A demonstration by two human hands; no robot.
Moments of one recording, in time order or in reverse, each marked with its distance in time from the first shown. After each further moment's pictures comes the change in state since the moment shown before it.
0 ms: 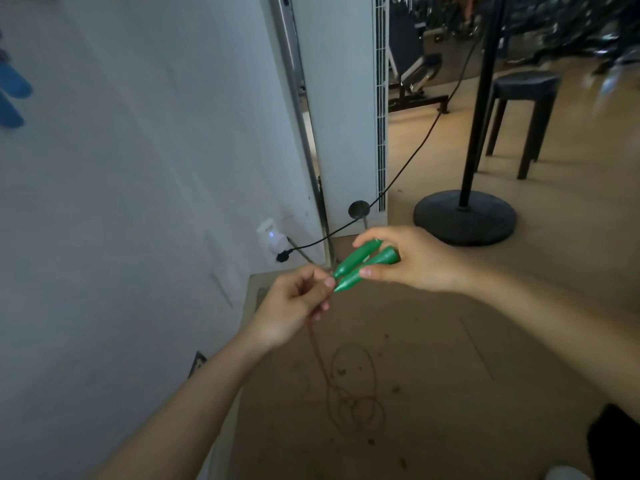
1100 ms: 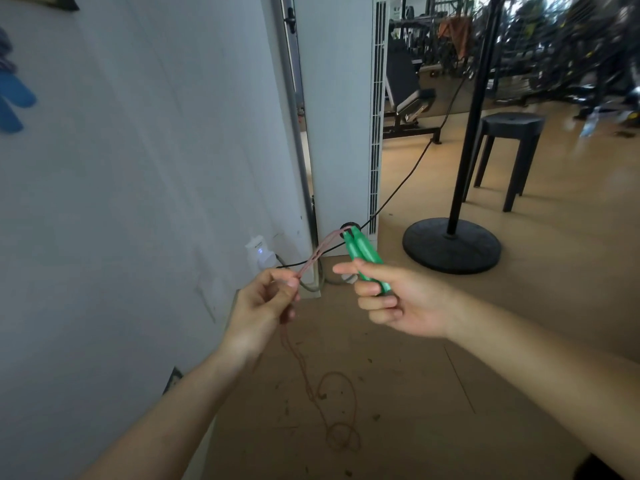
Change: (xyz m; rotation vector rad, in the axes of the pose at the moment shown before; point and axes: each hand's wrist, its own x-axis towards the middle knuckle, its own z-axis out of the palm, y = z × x) left_hand 0.000 0.014 0.000 -0.242 0.341 -0.047; right_hand -0.007 -0.013 0.006 1.250 -0.196 0.423
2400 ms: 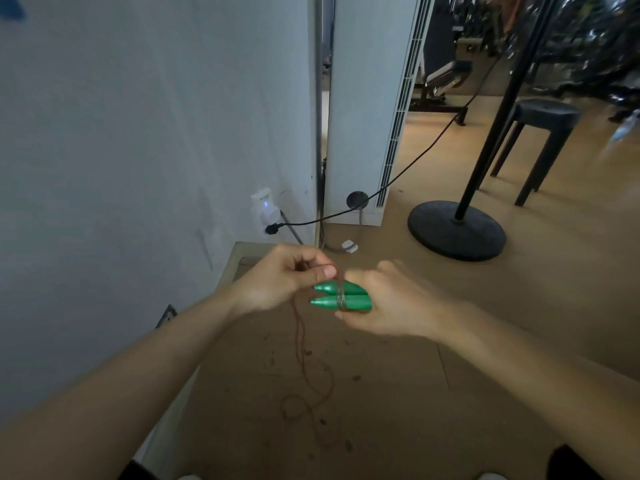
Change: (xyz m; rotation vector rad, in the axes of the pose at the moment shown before) left_hand 0.003 -0.011 -0.002 0.300 -0.473 0.143; right_hand -0.012 0.029 0.014 -1.830 0.043 -0.400
